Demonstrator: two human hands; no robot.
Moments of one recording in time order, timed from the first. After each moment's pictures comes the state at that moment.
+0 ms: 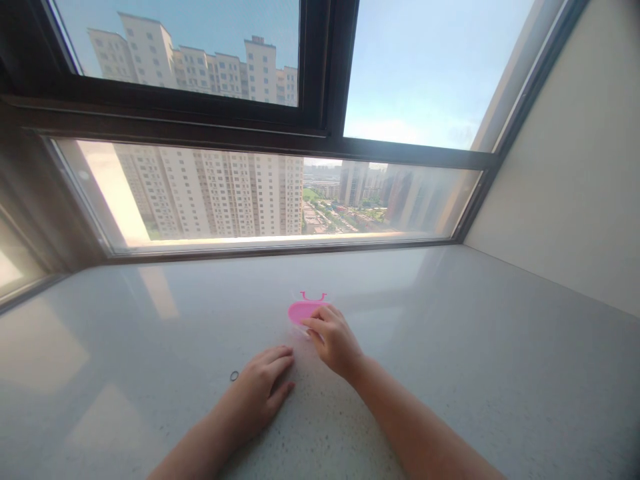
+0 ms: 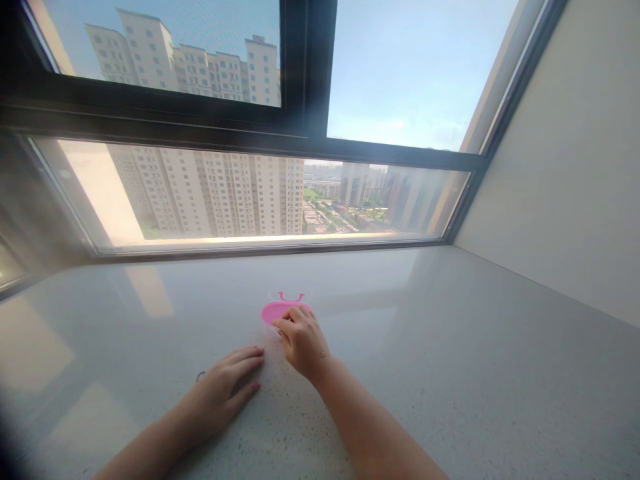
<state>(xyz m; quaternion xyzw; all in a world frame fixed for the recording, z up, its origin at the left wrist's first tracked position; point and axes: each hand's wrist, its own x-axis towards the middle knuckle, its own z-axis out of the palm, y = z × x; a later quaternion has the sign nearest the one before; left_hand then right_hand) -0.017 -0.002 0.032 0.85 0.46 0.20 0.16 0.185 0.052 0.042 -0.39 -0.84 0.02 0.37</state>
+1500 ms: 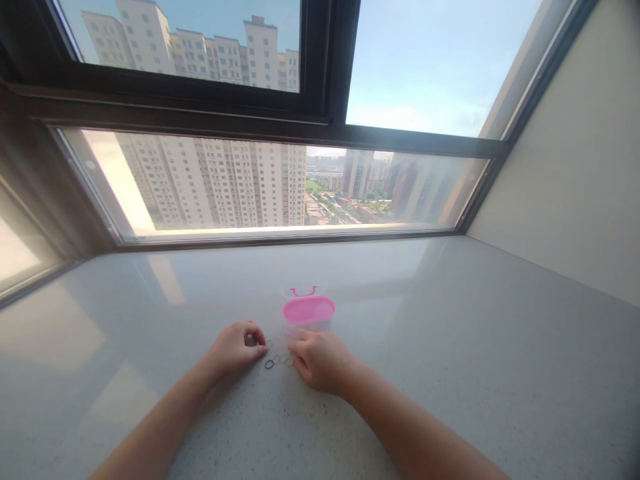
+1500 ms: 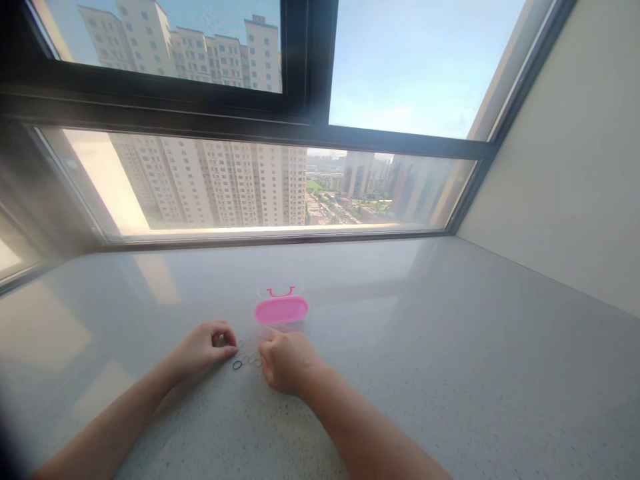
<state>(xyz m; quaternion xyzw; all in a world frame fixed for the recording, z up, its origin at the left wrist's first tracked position) -0.056 0.021 0.049 0.75 0.57 0.24 0.25 0.164 0.004 0.045 -0.37 -0.91 0.02 0.17</state>
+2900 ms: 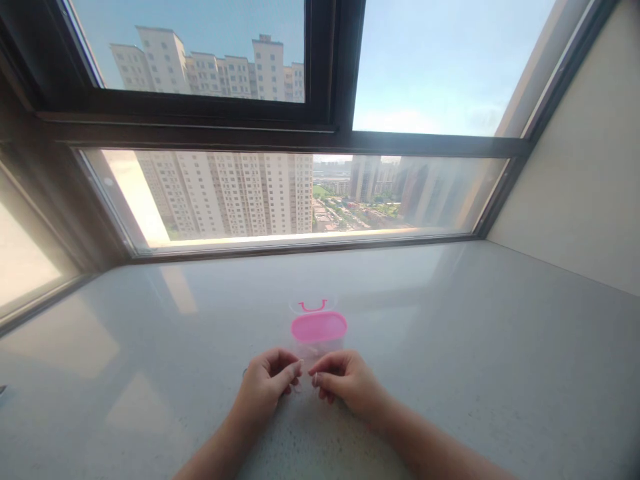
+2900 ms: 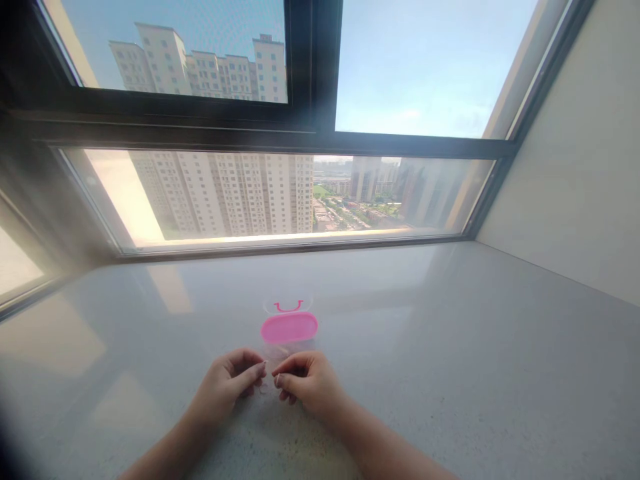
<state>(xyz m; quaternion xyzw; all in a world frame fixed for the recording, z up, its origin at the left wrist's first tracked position) -0.002 -0.008 0.035 0.54 0.51 0.44 0.50 0.176 0.002 0.024 -0.40 -0.53 0.63 0.40</state>
